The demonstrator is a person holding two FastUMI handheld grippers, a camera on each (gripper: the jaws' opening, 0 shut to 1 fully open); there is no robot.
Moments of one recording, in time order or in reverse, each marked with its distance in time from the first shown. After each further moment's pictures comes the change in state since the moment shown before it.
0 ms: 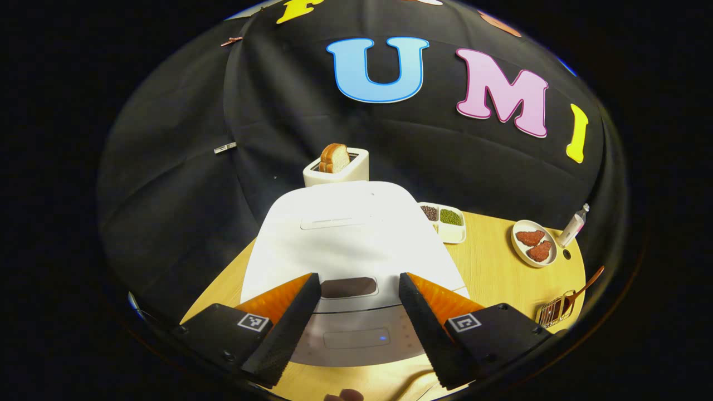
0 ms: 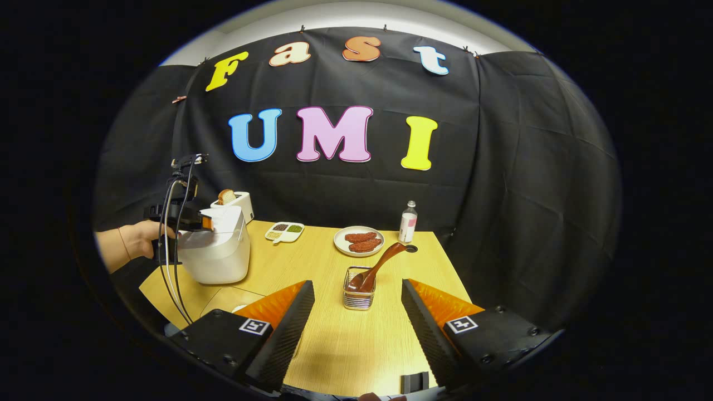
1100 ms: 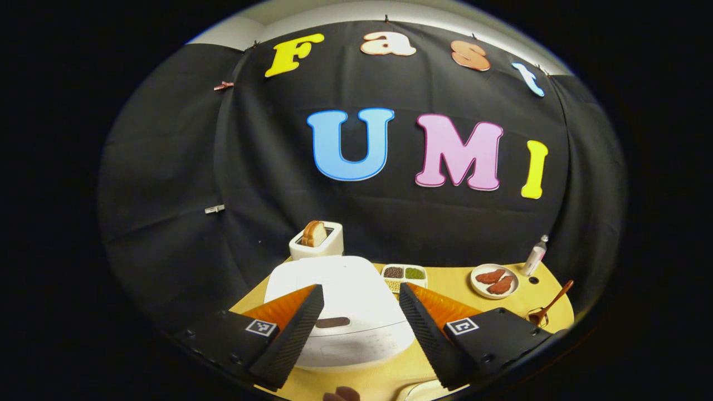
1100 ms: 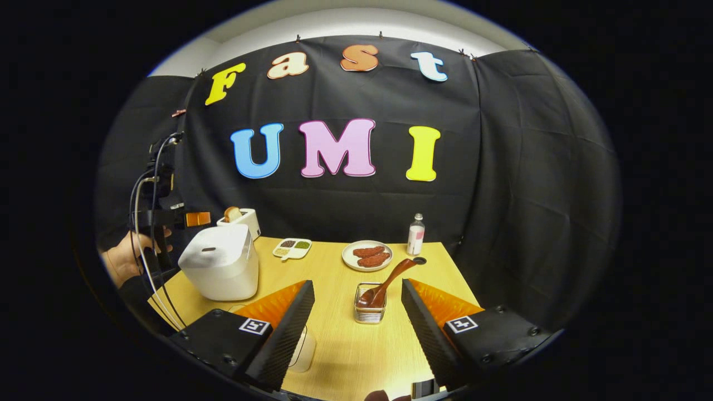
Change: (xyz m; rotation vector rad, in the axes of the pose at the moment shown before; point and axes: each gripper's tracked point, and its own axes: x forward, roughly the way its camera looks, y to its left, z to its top) left arm -0.120 -0.029 0.084 0.055 -0.379 -0.138; right arm 0.004 0.009 0.043 0.050 -0.084 0.028
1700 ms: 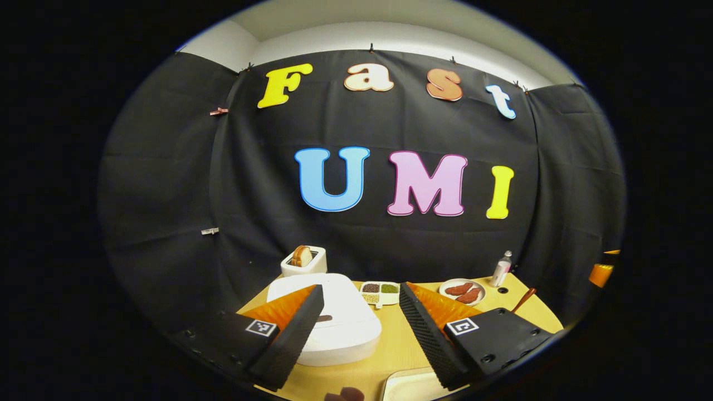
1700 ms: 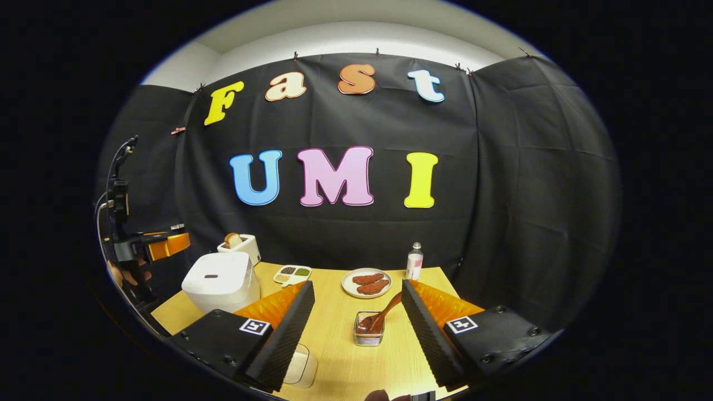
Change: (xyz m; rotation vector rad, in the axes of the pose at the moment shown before) left arm -0.103 -0.037 0.035 -0.012 -0.135 -0.113; right arm 0.005 -0.005 0.053 0.019 -0.106 -0.001
